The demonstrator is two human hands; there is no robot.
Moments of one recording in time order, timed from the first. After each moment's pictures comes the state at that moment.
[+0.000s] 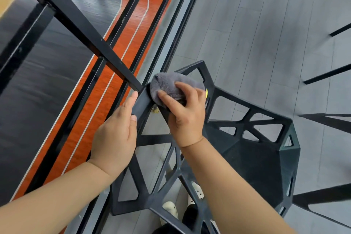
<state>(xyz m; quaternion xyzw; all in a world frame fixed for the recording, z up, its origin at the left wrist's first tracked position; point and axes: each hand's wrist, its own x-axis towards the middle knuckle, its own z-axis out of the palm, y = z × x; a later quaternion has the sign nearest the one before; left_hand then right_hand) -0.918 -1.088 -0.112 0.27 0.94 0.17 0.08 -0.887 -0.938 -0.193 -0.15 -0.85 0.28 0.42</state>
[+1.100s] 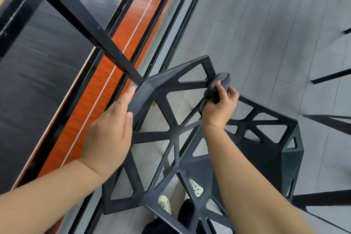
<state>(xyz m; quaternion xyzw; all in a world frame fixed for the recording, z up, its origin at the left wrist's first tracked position) -0.918 -1.087 -0.113 0.27 0.94 0.17 0.07 -0.880 -0.874 -0.277 -0.46 -0.71 0.46 0.26</state>
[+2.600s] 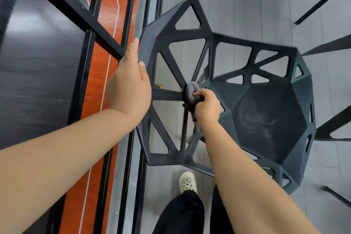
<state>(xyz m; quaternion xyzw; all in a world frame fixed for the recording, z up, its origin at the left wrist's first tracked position) -0.914 -1.101 -0.120 0.27 0.93 0.24 0.09 -0.806 -1.009 -0.288 -0.54 -0.65 0.52 0.11</state>
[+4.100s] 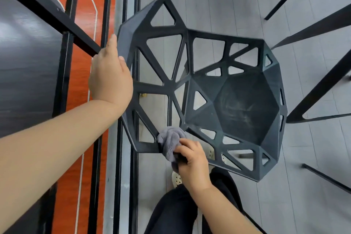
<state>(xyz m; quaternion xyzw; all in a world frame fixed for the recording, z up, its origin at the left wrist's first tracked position) -0.913 -1.099 -0.118 0.30 0.93 0.19 0.04 -0.684 -1.138 -0.248 -0.38 -0.78 0.46 0.18</state>
